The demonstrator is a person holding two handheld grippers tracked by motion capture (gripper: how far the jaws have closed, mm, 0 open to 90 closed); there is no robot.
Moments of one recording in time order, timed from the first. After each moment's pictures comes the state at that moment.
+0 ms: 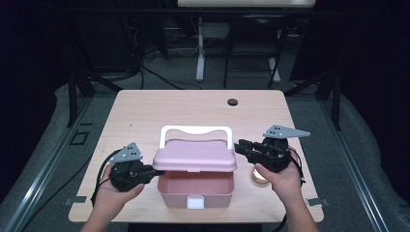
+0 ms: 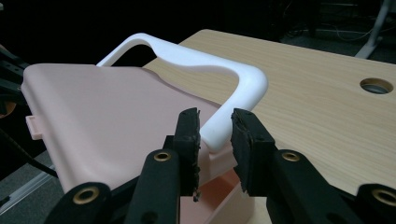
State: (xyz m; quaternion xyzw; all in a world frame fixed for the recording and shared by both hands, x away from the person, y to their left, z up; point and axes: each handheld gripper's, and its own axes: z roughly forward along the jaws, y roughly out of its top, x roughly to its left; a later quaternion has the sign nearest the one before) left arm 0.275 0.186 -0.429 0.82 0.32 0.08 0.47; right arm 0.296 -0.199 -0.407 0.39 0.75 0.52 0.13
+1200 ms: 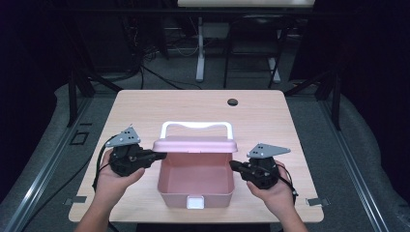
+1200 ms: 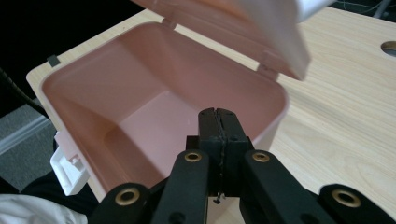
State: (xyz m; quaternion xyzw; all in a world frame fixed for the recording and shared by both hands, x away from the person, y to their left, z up) left arm 0.297 0.185 -0.405 0.80 0.32 0.10 0.49; right arm 0.274 -0.175 -0.442 0.37 0.80 0.45 0.14
